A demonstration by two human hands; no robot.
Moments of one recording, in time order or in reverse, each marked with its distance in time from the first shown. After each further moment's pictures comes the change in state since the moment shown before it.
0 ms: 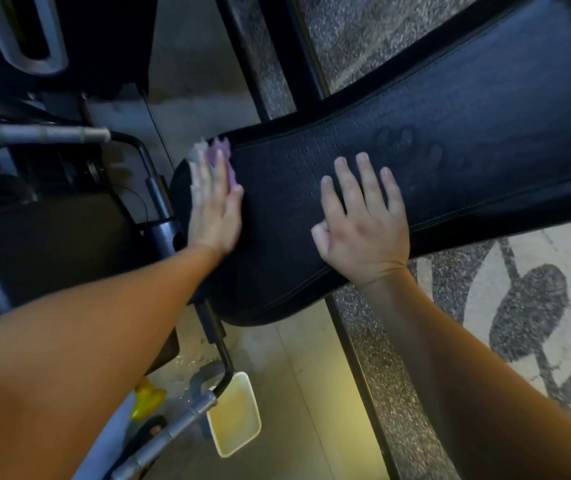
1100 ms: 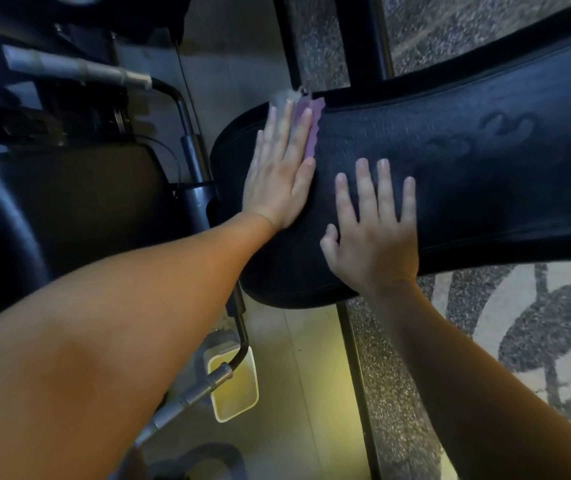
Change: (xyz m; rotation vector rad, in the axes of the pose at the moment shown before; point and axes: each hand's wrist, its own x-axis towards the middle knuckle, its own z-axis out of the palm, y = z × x) left_hand 0.011 -0.002 -0.004 0.148 0.028 0.238; right_hand -0.003 -0.075 0.006 0.018 -0.296 -0.042
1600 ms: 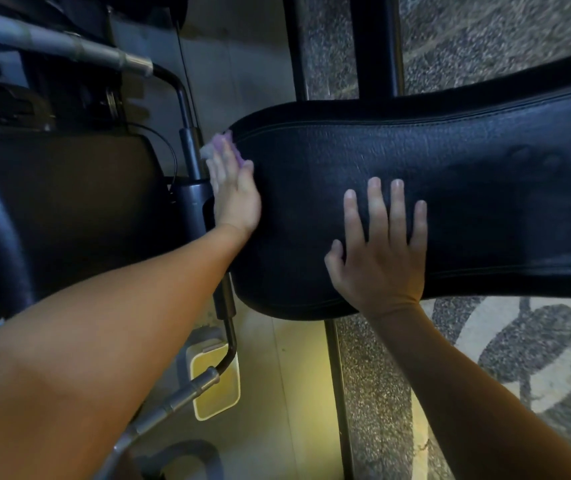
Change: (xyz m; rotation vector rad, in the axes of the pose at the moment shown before) left_hand -0.013 -0.055 0.005 -0.530 0.118 -0.659; right_hand 0.001 -0.002 0.009 -0.054 0.034 -0.007
